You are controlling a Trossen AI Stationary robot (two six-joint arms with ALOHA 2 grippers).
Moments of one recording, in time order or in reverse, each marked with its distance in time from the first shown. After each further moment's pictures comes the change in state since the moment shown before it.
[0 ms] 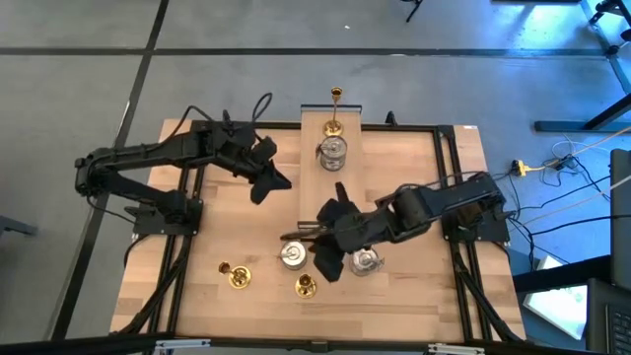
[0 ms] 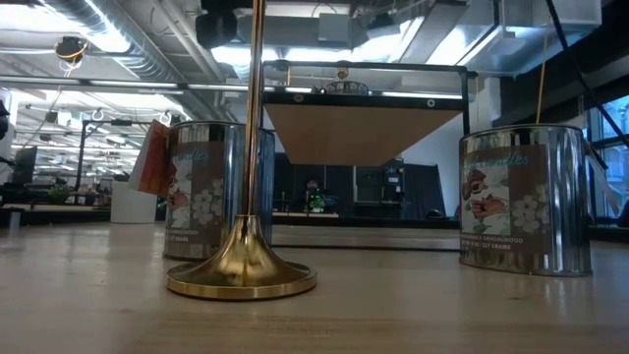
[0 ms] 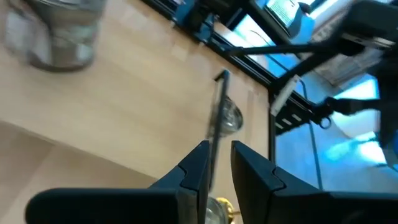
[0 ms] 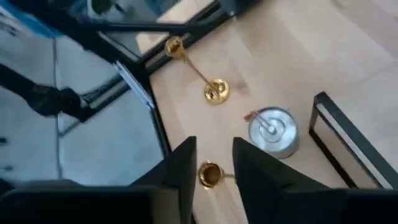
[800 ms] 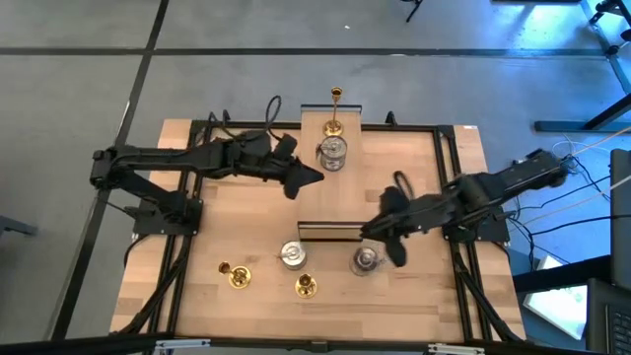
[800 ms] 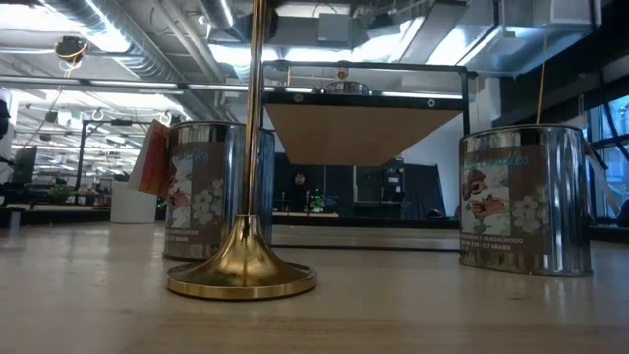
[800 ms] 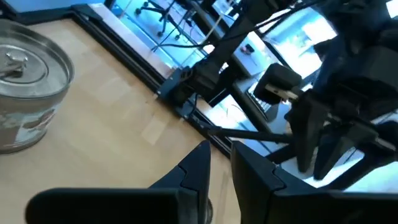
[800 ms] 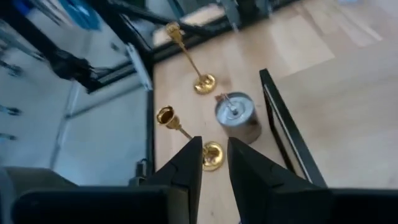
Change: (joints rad) left arm -0.085 0.172 0.000 0.469 -0.232 -0.268; right arm 0.026 -0.661 -0.868 0.397 0.017 -0.227
